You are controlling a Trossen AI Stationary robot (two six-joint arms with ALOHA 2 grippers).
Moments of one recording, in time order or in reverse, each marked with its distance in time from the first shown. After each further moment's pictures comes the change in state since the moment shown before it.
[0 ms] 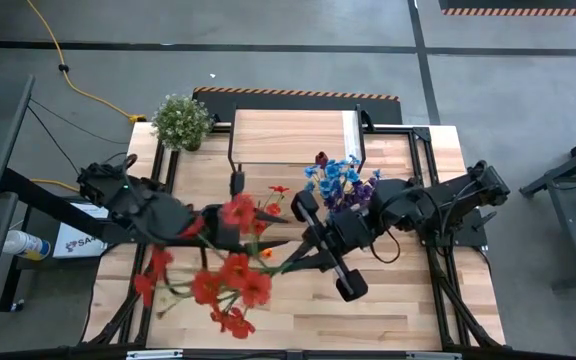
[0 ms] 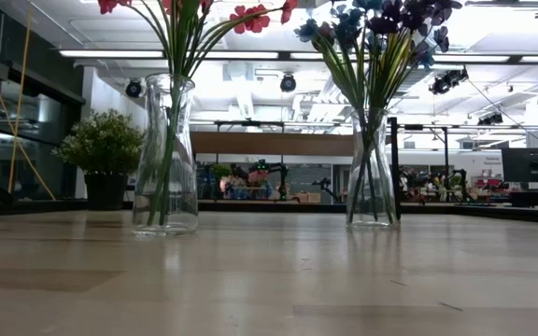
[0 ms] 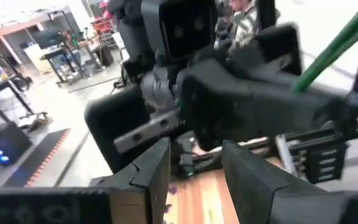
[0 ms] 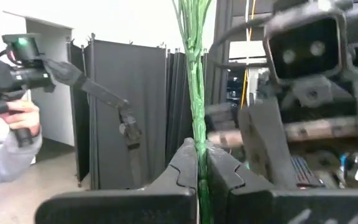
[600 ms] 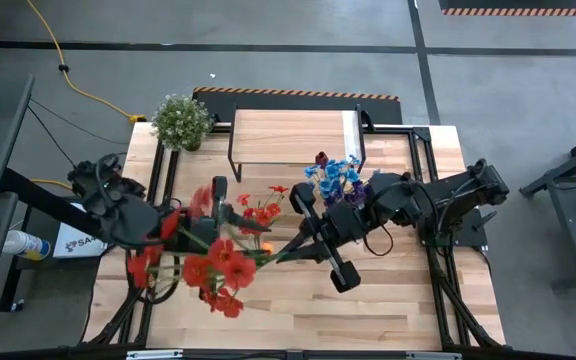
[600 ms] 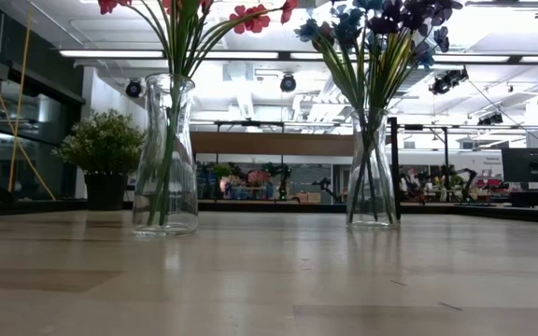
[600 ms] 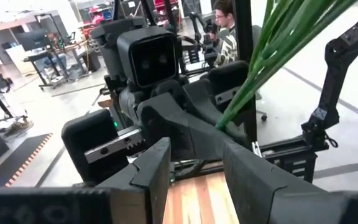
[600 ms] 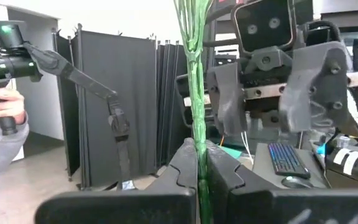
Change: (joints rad) left arm -0.079 -0.046 0.002 -0.014 -0.020 -0.051; right arm -0.033 -0.006 0.000 -0.036 0.005 -0.004
